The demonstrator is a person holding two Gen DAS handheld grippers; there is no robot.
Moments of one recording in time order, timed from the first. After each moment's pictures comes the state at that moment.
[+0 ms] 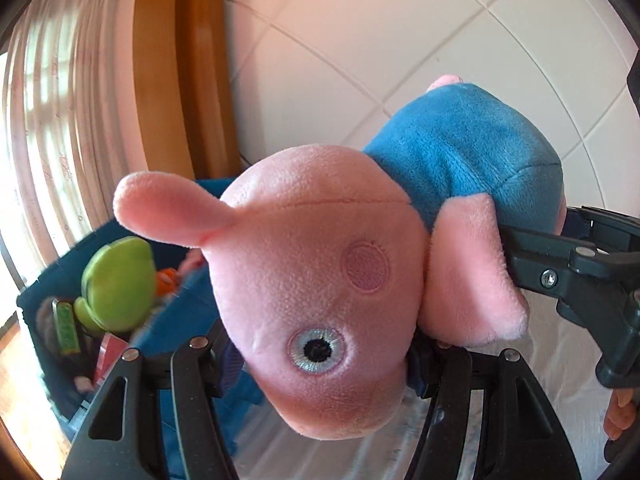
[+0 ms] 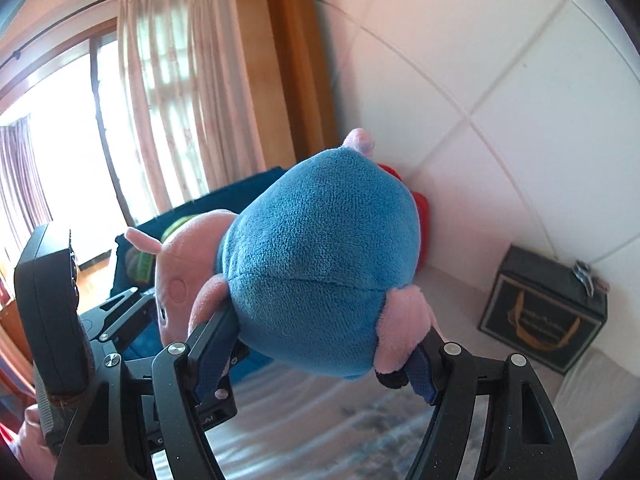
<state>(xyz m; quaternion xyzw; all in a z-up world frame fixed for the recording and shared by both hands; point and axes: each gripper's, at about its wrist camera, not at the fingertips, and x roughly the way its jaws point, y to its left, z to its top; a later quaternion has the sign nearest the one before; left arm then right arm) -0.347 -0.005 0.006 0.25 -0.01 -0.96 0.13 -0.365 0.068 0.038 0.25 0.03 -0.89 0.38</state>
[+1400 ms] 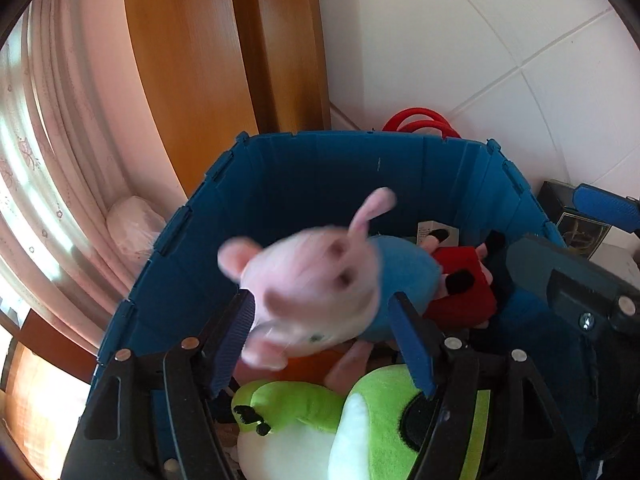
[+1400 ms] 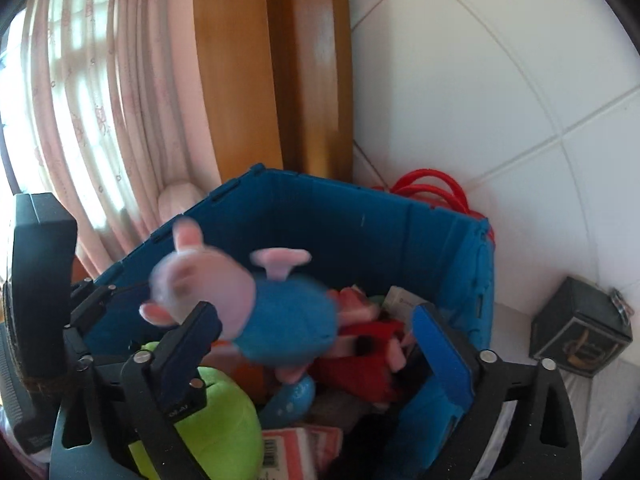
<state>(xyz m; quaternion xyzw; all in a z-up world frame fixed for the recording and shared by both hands) -0.494 -0.356 -0.003 0.38 -0.01 -0.92 0.08 -0.478 -0.284 0.064 0.32 0.05 -0.92 0.22</state>
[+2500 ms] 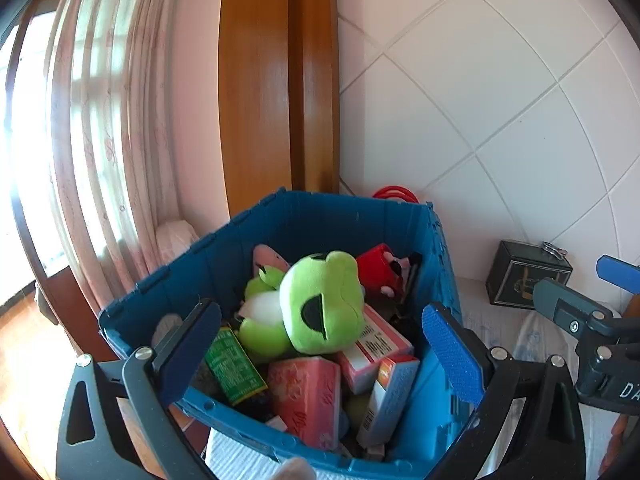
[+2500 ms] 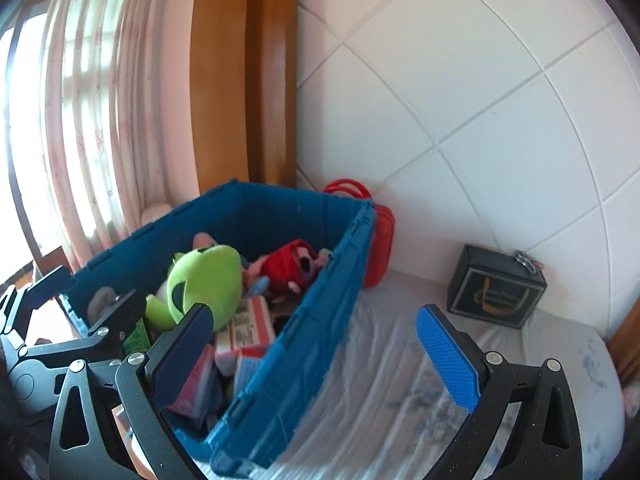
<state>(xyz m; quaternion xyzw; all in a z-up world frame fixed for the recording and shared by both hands) -0.240 -0.250 0.046 0.22 0.04 -0.96 0.15 -0.241 -0.168 0.098 0.25 0.05 -0.96 0.14</state>
